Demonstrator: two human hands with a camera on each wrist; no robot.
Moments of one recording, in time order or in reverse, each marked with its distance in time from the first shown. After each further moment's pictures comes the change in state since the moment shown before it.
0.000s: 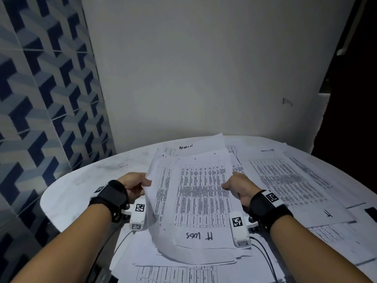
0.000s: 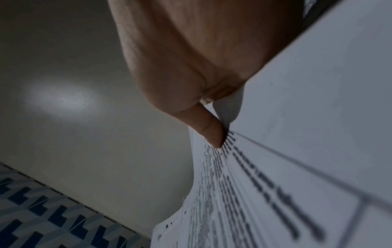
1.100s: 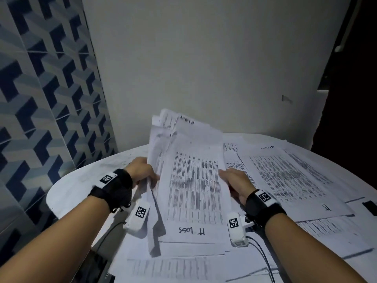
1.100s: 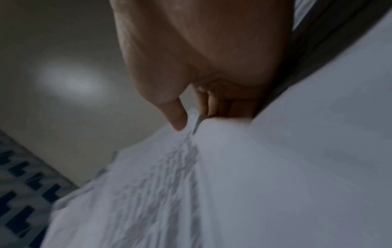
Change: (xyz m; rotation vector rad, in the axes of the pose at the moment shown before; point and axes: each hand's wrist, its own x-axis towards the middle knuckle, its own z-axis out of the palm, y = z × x) left_hand -0.054 0.039 0.023 0.482 0.140 0.230; right_hand -0.009 0.006 0.010 0.184 -0.001 -0.085
